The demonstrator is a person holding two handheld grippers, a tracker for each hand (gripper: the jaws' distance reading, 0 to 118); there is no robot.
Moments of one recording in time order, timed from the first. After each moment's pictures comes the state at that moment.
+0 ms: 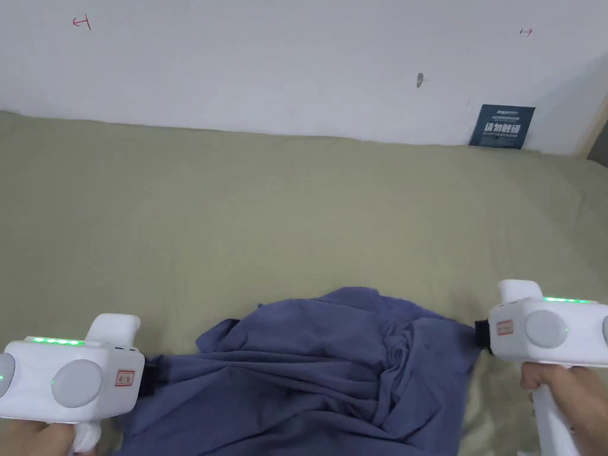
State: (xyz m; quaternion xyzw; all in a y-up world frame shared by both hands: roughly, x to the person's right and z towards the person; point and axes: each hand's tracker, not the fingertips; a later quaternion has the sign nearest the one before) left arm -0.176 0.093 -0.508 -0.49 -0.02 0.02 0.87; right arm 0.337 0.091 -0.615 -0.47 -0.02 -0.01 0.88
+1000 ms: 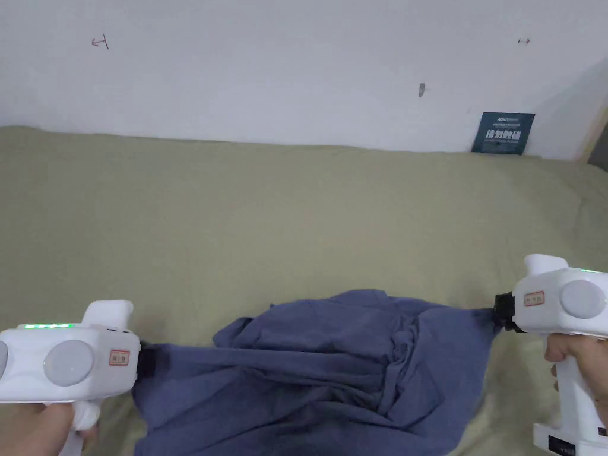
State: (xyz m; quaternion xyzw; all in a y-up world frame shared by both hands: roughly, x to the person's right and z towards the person) left arm -0.197 0.132 -0.490 -0.46 -0.01 0.07 0.88; right arm 0.349 0.160 -0.570 -0.42 -0.01 -0.04 0.91
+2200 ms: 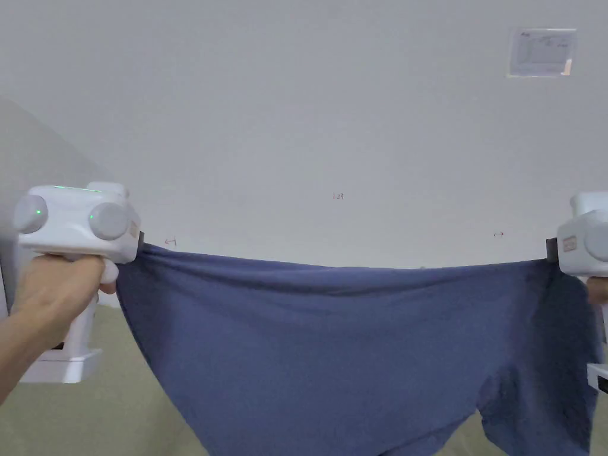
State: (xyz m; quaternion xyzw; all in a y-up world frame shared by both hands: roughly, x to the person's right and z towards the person) left arm -0.238 0.485 -0.464 -0.21 0.16 -0.02 0.96; right arm 0.332 0.481 -0.508 -0.15 -0.10 0.04 0.98
